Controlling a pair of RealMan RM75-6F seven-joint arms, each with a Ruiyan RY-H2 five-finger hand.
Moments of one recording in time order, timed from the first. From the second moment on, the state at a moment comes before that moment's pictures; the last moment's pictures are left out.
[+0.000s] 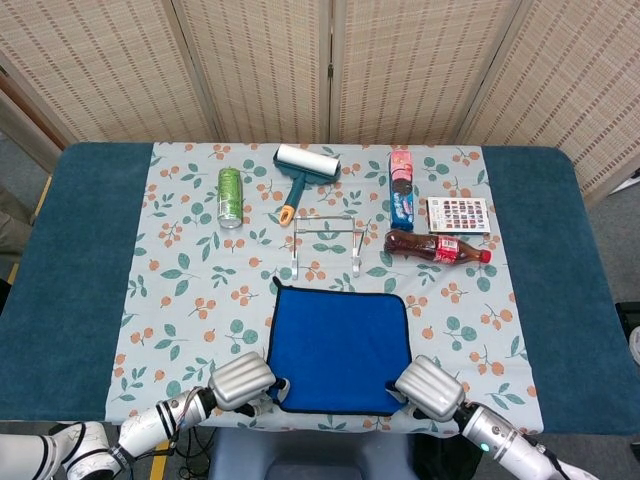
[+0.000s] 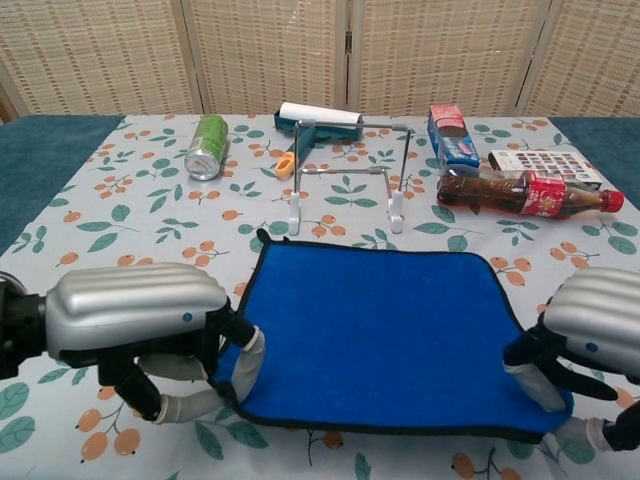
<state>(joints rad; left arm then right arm) -0.78 -1.42 0.14 -1.67 1.70 0.95 -0.07 0.46 -1.33 -0.19 -1.63 -1.81 1.11 -0.18</state>
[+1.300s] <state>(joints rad) -0.94 -1.57 -0.13 -1.37 1.25 0.63 -0.02 0.55 -1.43 0.02 -1.50 -1.50 0.96 -0.18</state>
